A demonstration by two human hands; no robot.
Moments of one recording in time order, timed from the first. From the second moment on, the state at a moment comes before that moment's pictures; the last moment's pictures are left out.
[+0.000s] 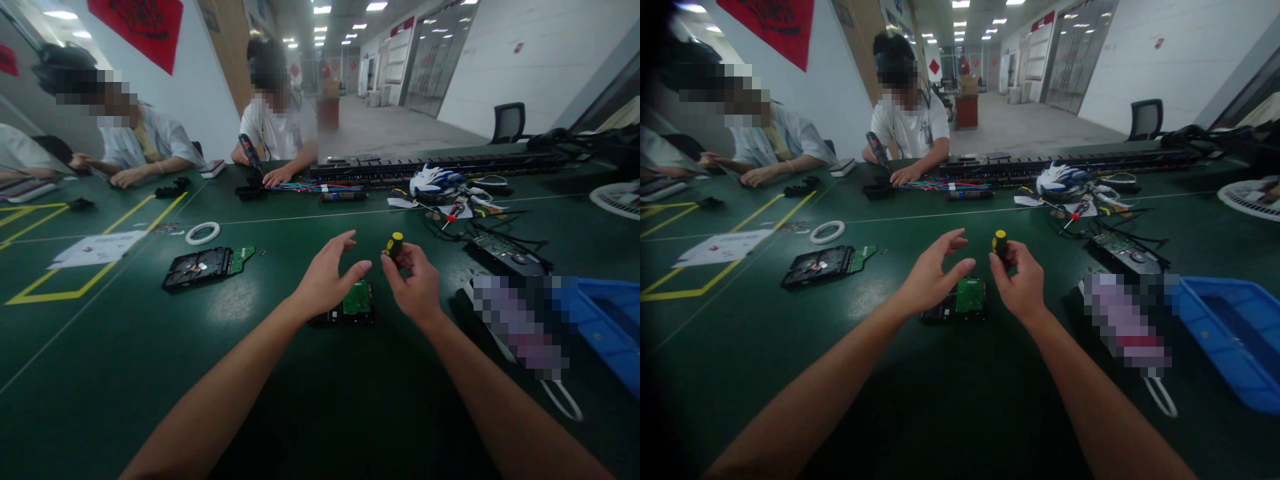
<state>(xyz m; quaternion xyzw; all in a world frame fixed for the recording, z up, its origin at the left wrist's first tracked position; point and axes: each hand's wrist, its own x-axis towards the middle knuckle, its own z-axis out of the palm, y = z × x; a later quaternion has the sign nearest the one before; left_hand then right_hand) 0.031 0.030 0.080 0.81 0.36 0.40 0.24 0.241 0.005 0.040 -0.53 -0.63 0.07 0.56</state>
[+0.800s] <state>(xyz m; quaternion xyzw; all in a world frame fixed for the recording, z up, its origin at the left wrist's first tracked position) 0.022 -0.002 0.021 0.90 0.40 0.16 0.04 0.256 0.019 0.009 -0.59 -0.59 0.01 0.56</state>
